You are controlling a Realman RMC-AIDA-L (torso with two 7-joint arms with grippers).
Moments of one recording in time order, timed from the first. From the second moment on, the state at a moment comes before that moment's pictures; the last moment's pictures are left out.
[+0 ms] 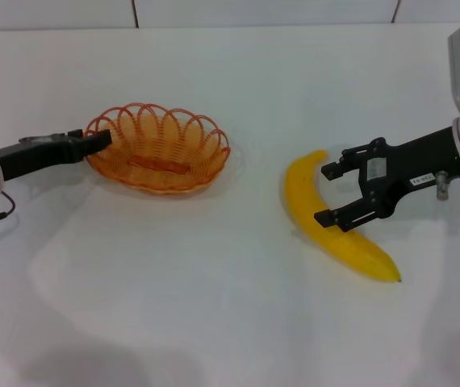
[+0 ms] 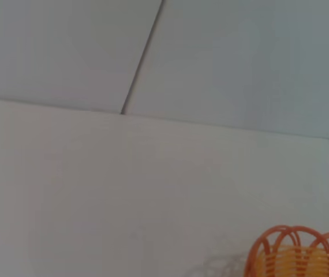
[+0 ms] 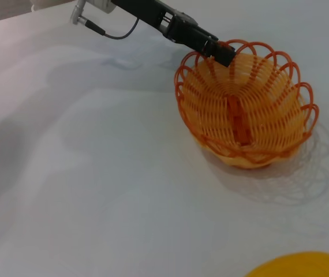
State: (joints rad) left arm -0.67 -2.04 0.58 0.35 1.99 0.95 -1.57; right arm 0.62 2.02 -0.88 -0.79 -2.29 -1.53 1.54
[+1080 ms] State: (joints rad) left arm -0.44 -2.03 0.58 0.67 1.97 1.45 -1.19; right arm 0.59 2.04 -1.09 -0.91 -2.17 -1.48 1.72
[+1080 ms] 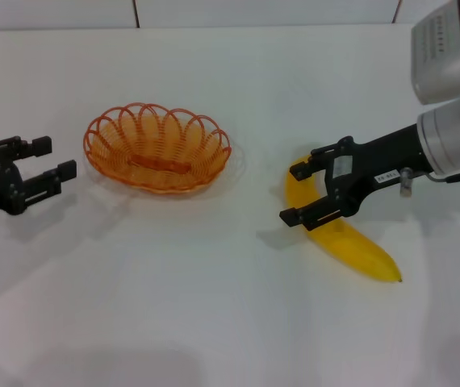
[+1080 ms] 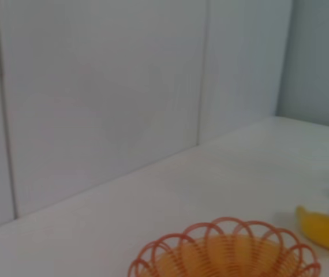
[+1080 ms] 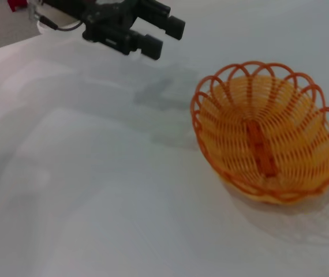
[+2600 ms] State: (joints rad) left arm -0.39 -2.04 0.59 0.62 1.98 1.46 -1.10; right arm 0.58 2.04 -1.43 -1.08 -2.42 -1.38 2.25
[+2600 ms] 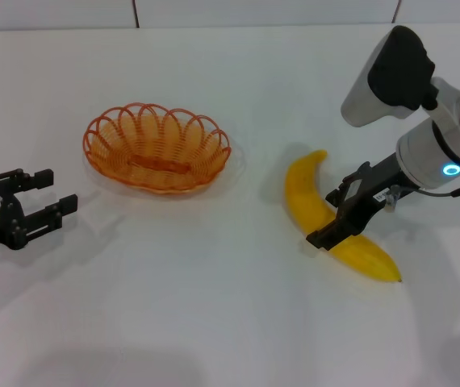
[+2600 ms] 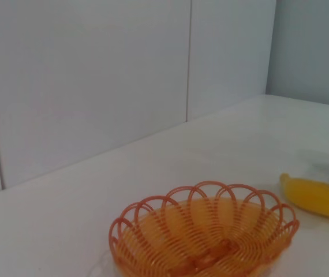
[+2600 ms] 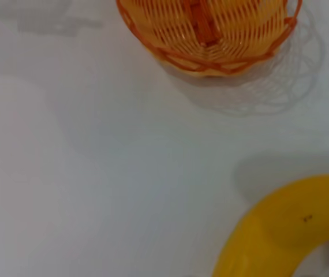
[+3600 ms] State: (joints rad) left arm -0.39 -2.04 0.59 0.62 1.98 1.46 -1.09; right arm 0.57 2.04 -1.41 -1.16 -2.41 -1.39 2.25
